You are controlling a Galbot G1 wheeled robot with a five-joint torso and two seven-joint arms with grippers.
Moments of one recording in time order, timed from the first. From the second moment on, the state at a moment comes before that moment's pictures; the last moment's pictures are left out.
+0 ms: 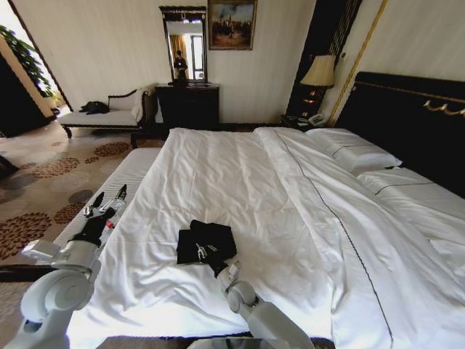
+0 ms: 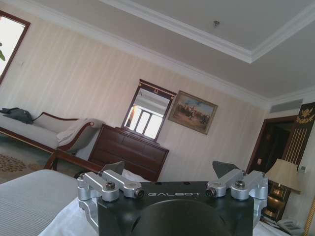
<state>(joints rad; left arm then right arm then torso) 1.51 -1.12 -0.98 -2.26 -1.01 0.15 -0.04 -1.06 1.36 -0.24 1.45 0.63 0.31 -0.13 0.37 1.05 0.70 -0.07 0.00</state>
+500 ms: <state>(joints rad) 1.52 -1.13 -0.97 -2.25 -1.01 0.15 -0.04 -1.09 1.35 -0.25 1.50 0.63 0.41 -0.20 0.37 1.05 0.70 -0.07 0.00</state>
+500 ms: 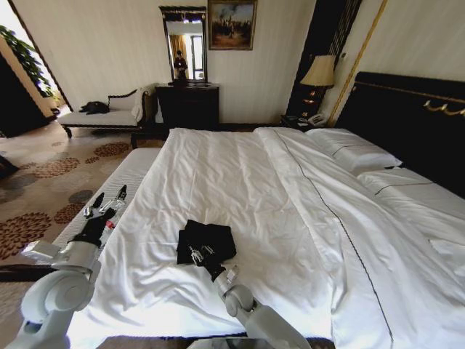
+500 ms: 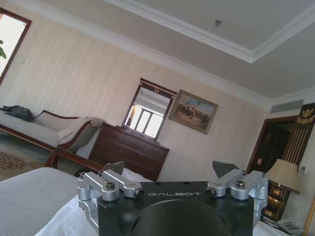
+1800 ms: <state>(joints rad) 1.55 -1.13 -1.03 -2.25 -1.01 0.15 -0.04 -0.94 1.47 -0.35 1.44 0.87 0.38 -0.17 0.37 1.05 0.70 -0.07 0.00</state>
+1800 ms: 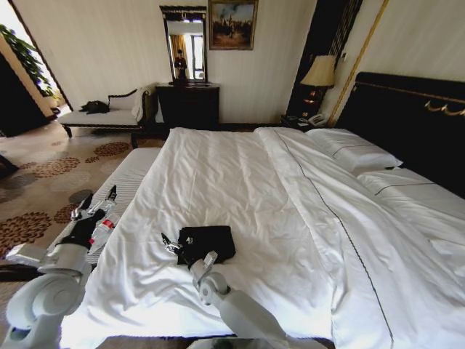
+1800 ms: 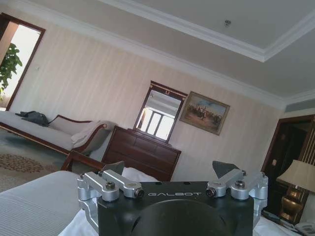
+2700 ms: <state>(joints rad) 1.74 -1.24 -0.79 -2.28 -0.52 -0.14 0.07 -1.61 1.03 0.61 2.28 0.31 0.10 0.47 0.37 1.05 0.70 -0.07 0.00</state>
